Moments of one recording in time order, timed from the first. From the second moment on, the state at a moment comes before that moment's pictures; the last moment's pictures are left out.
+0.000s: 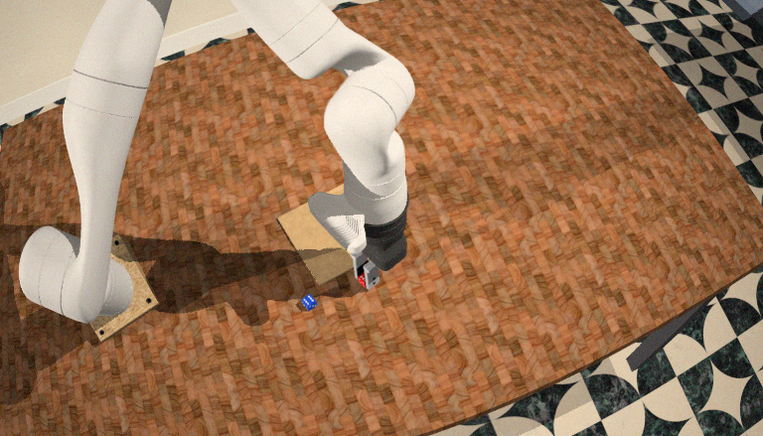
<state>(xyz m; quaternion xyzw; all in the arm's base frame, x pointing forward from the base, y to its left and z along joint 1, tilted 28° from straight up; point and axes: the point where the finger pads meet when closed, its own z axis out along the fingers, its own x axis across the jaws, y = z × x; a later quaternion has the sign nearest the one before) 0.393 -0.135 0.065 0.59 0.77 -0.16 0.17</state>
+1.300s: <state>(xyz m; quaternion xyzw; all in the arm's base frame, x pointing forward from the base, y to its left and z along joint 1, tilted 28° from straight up) 0.401 -0.037 0.121 0.47 0.85 -0.18 0.14</state>
